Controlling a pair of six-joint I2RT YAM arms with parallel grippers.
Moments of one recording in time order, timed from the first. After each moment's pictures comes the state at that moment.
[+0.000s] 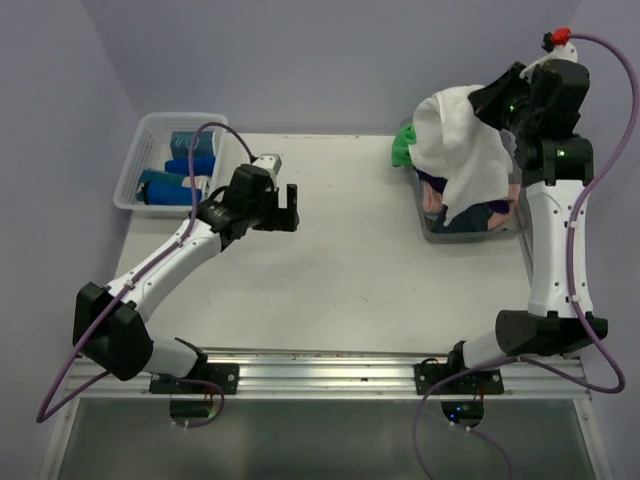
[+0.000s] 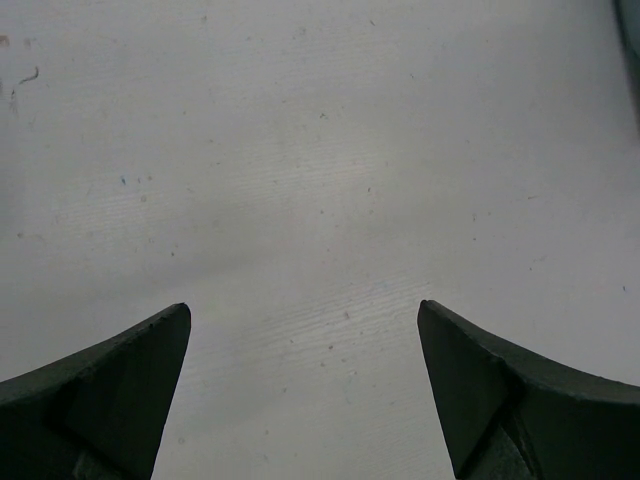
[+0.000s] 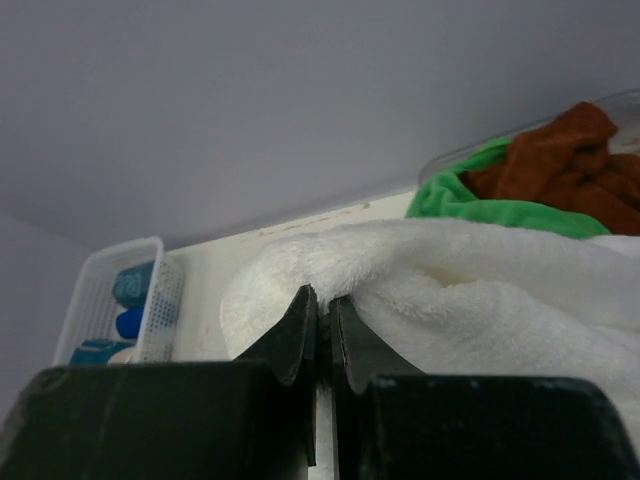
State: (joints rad) left arm -0.51 1.39 1.16 -0.50 -0.07 -0.36; right arm -0.05 1.48 1.94 -0.67 -0.10 0.49
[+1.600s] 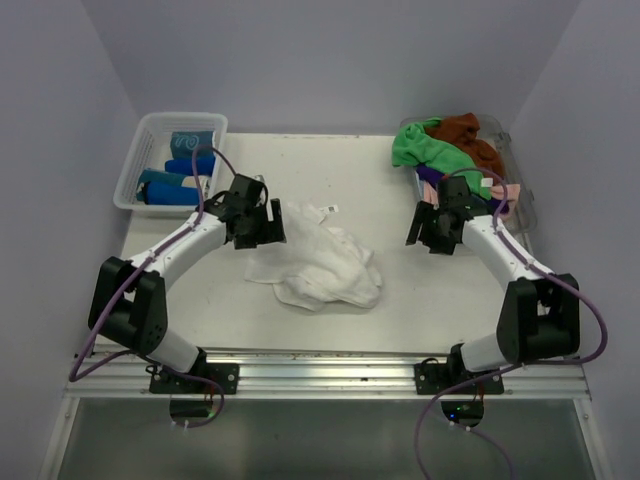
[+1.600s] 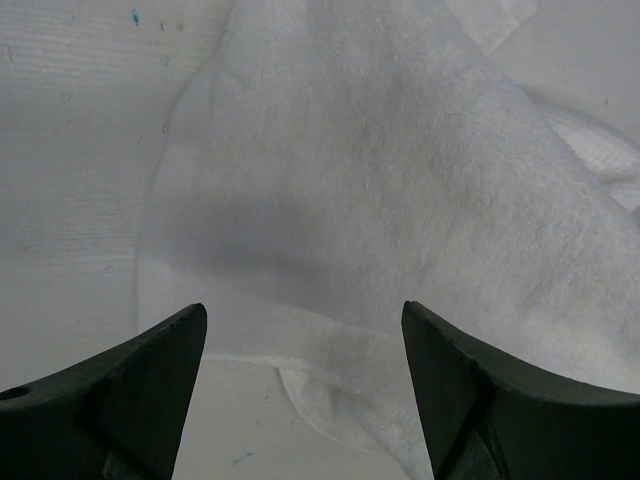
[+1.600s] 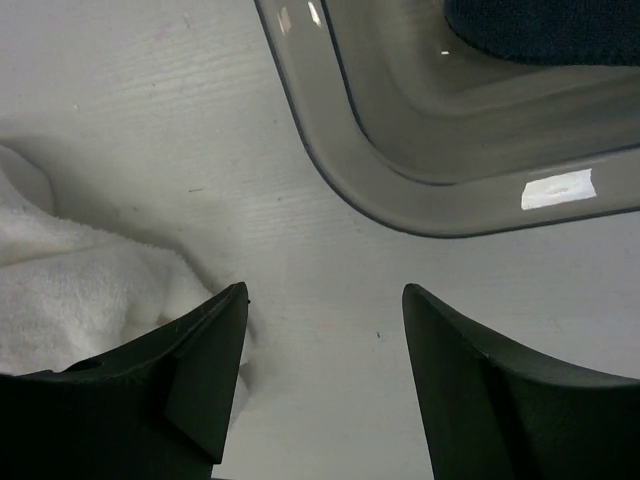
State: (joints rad) left arm -0.39 1.53 1.08 -0.57 0.02 -0.54; right arm 0.13 1.42 1.01 -0.66 -0.03 0.45
